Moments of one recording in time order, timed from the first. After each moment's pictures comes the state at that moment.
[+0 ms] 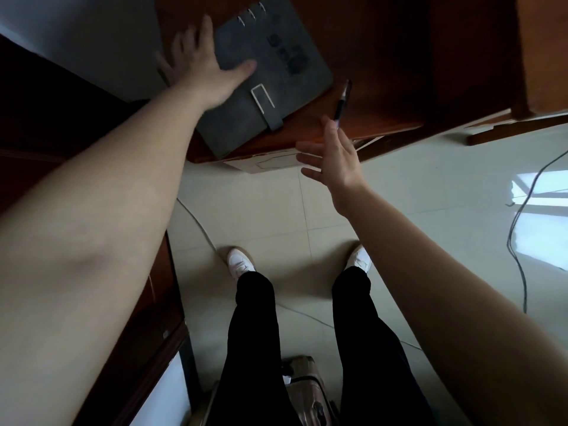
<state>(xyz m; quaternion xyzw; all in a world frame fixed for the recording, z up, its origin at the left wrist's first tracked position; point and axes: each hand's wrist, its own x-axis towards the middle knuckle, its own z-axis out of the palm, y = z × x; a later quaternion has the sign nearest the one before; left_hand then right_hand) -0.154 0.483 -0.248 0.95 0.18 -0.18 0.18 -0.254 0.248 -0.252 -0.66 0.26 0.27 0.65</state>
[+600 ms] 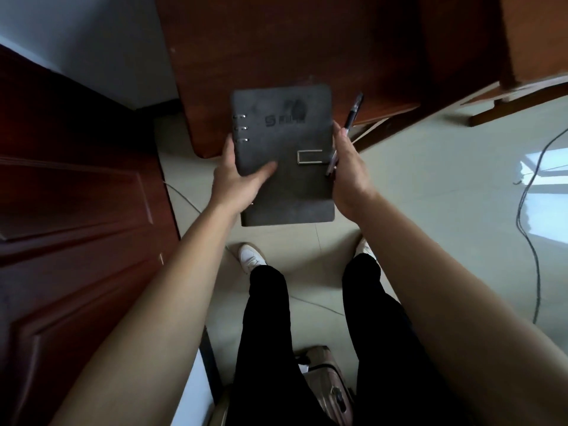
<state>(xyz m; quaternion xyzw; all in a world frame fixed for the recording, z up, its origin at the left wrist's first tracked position) -0.320 0.432 -0.246 0.75 0.31 -0.21 0.55 -0.287 0.241 -0.258 -0.57 0.28 0.26 0.73</state>
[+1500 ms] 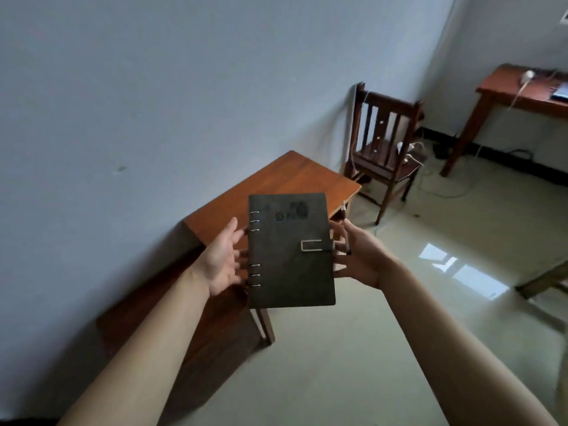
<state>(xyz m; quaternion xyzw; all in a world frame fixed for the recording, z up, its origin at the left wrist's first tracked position) -0.246 0.184 0.130 0.63 0.03 -0.42 0.65 -0.363 -0.086 0.117 -0.52 0.25 0.10 0.81</state>
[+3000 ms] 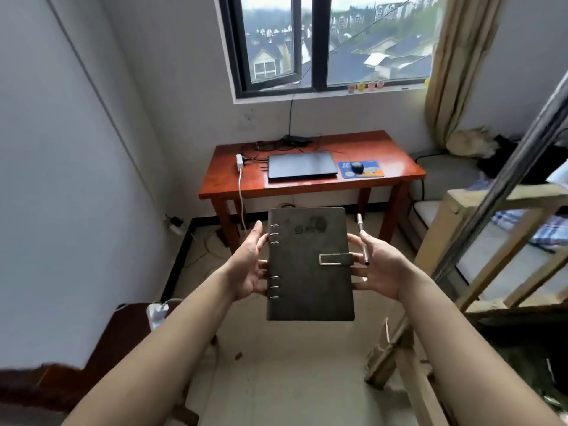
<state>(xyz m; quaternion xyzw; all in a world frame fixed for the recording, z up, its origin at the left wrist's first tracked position) -0.150 -1.057 0.178 0.58 -0.28 -0.65 0.40 -0.419 -1.132 0.159 -0.38 0.47 -0.26 0.76</state>
